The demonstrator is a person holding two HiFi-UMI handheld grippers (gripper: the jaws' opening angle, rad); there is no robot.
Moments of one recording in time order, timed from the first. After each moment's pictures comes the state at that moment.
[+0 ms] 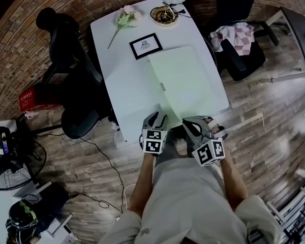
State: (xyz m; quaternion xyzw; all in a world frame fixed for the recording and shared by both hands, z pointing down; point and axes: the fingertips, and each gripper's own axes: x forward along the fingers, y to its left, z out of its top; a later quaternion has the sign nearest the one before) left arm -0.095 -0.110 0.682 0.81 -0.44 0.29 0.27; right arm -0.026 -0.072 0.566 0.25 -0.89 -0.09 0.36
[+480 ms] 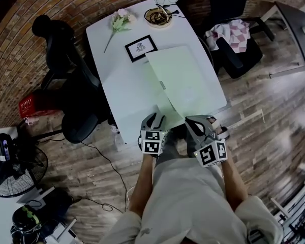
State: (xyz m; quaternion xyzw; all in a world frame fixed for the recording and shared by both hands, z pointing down) left arm -0.096 -0.111 0.682 0.81 -0.43 0.30 0.27; right arm -0.010 -0.079 0.544 0.31 -0.88 -0.09 0.35
